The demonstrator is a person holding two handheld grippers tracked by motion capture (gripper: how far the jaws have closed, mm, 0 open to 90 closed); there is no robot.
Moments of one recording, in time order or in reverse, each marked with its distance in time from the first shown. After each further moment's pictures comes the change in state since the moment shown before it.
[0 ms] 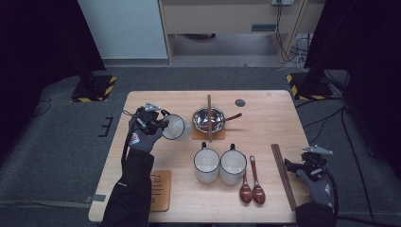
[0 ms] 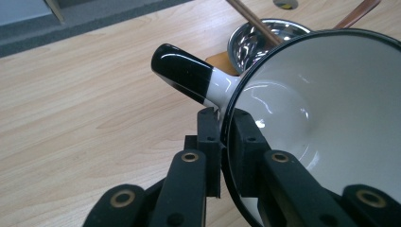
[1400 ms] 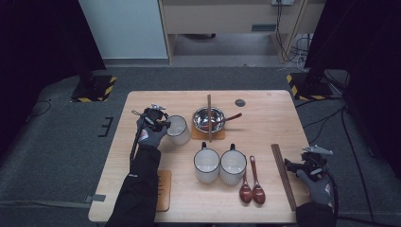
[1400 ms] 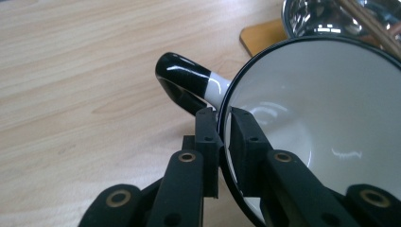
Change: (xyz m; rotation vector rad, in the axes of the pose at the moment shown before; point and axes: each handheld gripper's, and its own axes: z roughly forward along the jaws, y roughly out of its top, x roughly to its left) left arm 0.020 -0.010 0.064 0.050 0.053 -0.079; right arm 0.000 0.000 0.000 0.003 -0.001 0.004
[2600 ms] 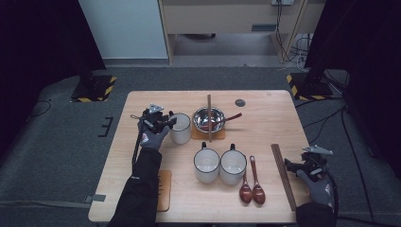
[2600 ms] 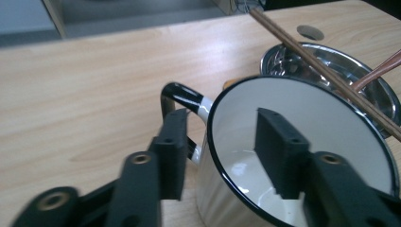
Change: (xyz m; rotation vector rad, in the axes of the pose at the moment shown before) left arm 0.001 -0.010 -0.002 -0.236 -0.063 -0.002; right arm 0.000 0.000 0.000 0.000 0.000 0.000
